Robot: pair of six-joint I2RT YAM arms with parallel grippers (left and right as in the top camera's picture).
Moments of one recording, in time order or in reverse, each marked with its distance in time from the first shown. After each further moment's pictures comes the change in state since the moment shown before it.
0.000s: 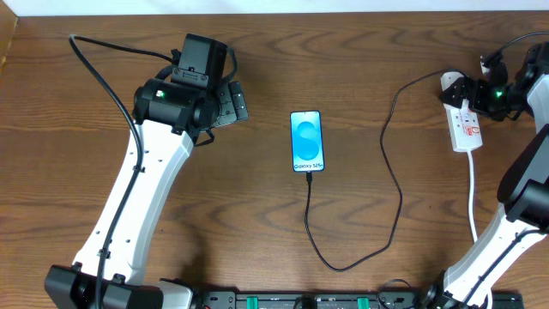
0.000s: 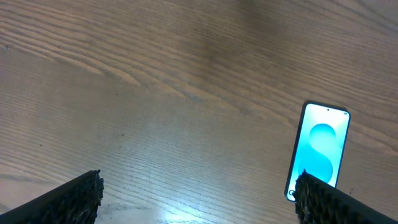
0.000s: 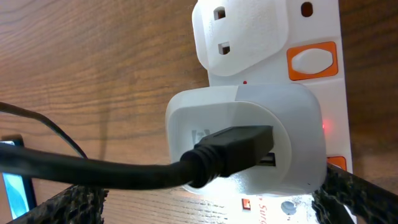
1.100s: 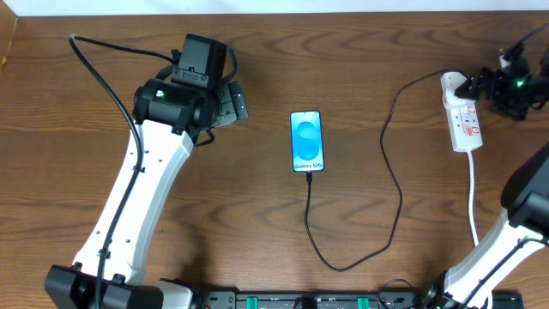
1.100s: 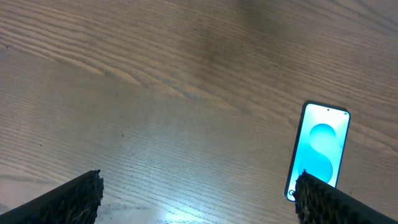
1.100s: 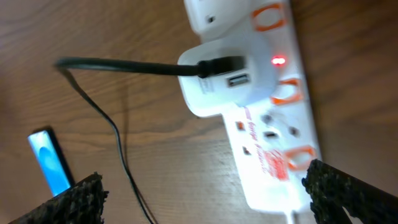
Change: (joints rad) left arm 0.000 0.000 0.000 0.000 0.000 0.000; right arm -0.030 -0.056 0.191 -0.310 0.090 0.072
